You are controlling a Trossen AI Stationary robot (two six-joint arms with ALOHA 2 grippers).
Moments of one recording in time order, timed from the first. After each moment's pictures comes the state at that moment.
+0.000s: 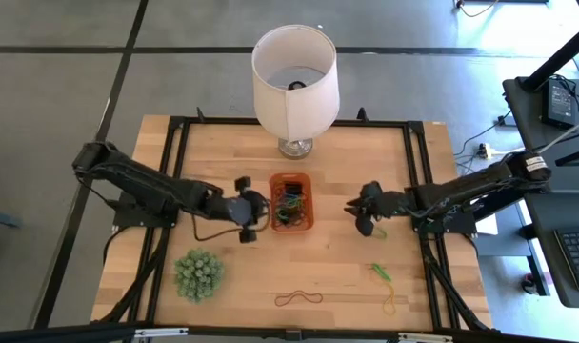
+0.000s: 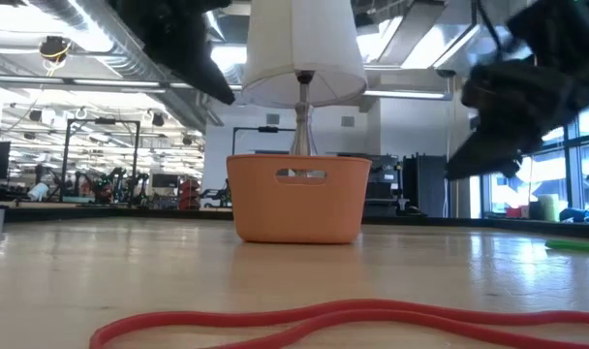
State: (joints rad) left arm -0.27 1.35 0.91 -0.38 -0.43 -0.22; right arm 0.20 1.00 0.26 0.11 0.32 0.62
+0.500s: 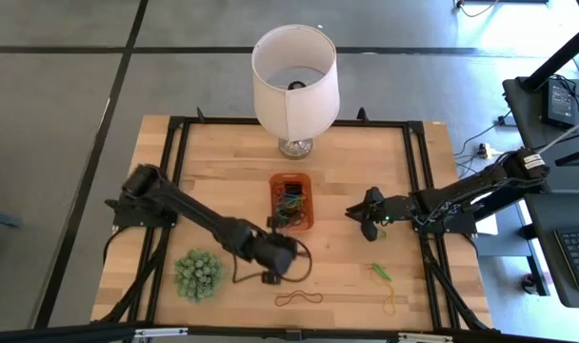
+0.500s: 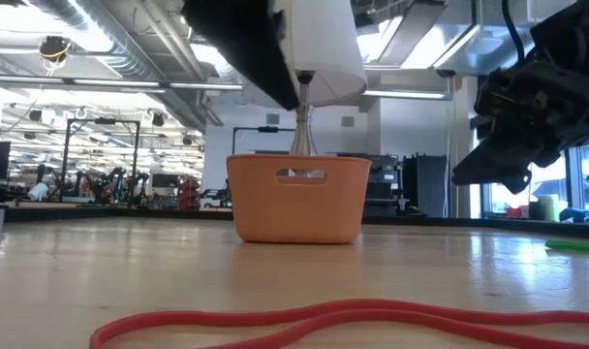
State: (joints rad) left arm -0.43 1.87 1.45 -0.63 -0.35 -0.27; right arm 0.25 1.01 0.13 0.37 0.32 0.62
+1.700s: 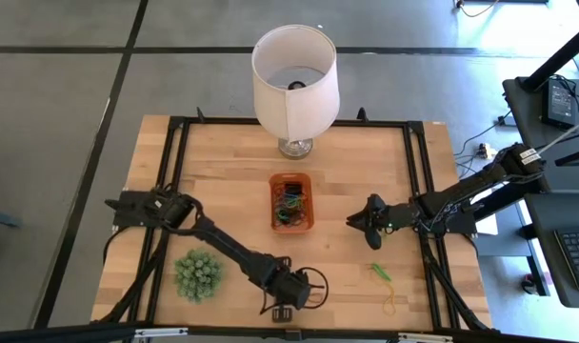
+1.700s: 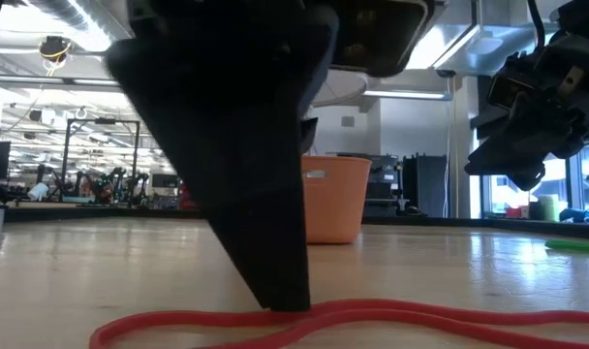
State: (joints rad) left arm -0.51 2.27 1.71 -0.62 0.01 -0.61; right arm 0.38 1.01 0.13 0.40 0.36 0.67
